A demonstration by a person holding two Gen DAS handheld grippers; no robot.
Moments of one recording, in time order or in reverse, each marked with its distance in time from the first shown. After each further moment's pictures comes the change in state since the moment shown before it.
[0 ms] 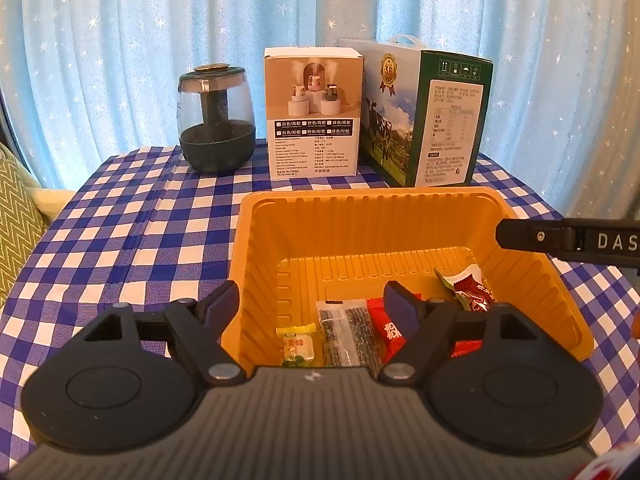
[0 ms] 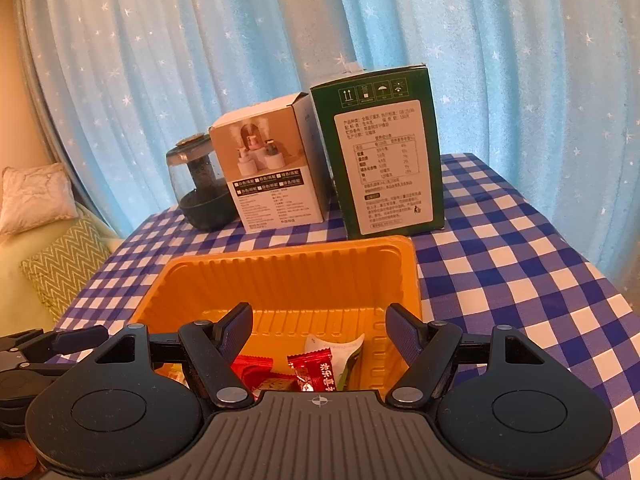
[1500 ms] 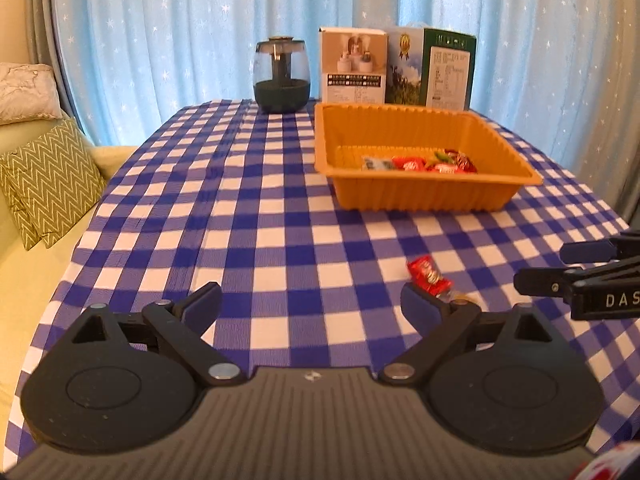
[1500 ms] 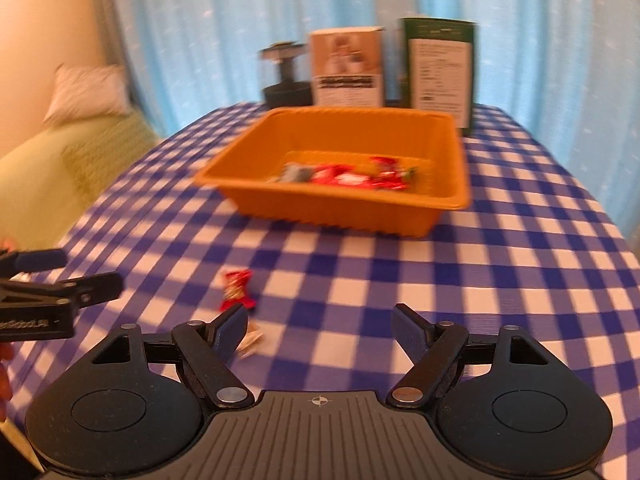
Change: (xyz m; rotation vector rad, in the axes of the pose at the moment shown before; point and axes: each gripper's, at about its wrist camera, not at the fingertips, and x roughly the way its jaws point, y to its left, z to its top) left arm -0.158 0.027 -0.148 -0.032 0.014 0.081; right arm -0.118 0.070 -0.151 -0.229 0.152 0.072
